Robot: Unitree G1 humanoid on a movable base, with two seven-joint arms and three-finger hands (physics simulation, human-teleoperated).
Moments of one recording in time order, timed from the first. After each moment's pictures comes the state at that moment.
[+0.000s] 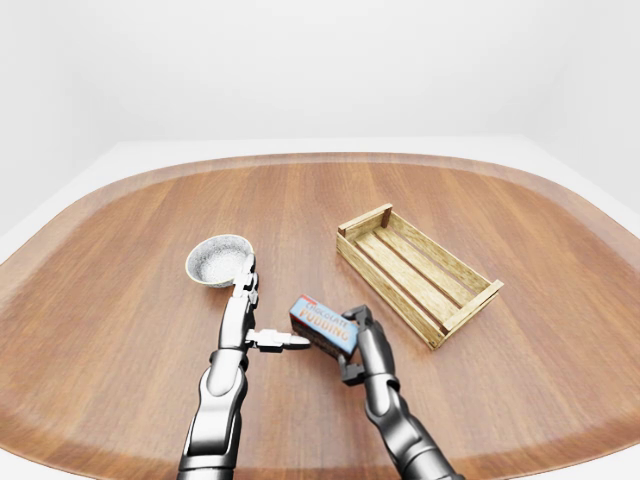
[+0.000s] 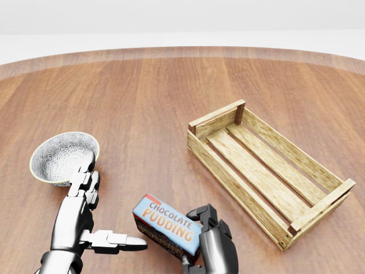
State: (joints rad) left arm 0.01 0.02 0.01 0.01 0.05 0.02 -0.07; right arm -0.09 0.11 0.22 0.63 -0.65 -0.09 -0.42
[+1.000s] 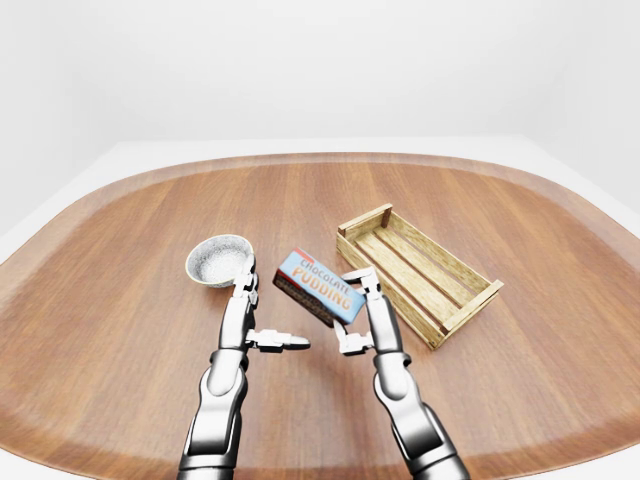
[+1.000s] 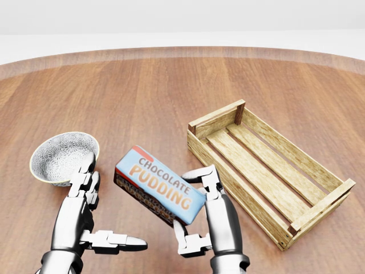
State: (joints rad) left arm 0.01 0.02 0.01 0.02 0.05 0.01 -0.07; right arm 0.00 0.09 0.26 0.13 -0.48 -0.09 -0.29
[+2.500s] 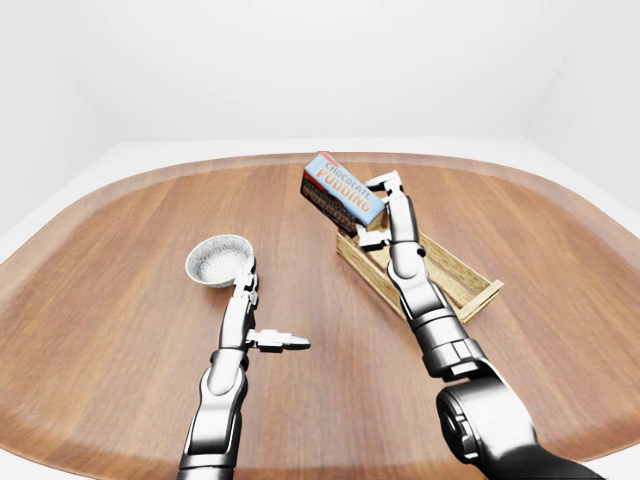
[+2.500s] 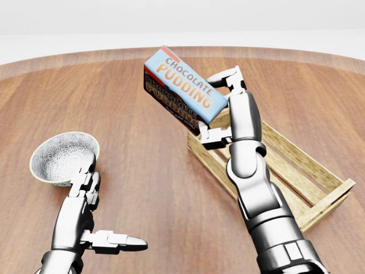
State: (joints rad) left arm 0.01 0.02 0.01 0.02 0.05 0.02 -0.07; right arm -0.72 -0.05 0.00 0.65 -0.38 -0.09 -0.31
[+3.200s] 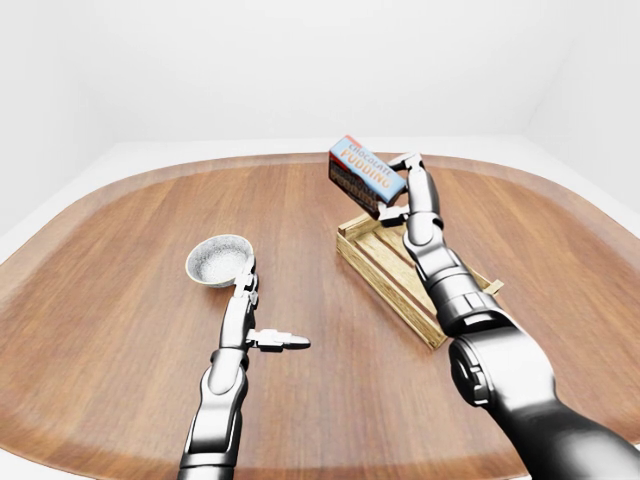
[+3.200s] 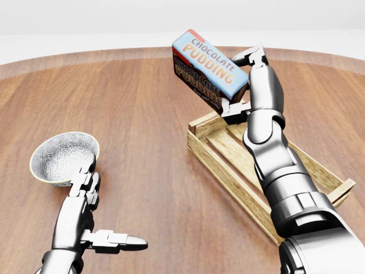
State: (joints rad) left arm 0.00 0.02 0.01 0.03 0.05 0.03 -0.07; right arm -1.00 -0.17 -0.04 1.05 -0.40 -0.09 -0.37
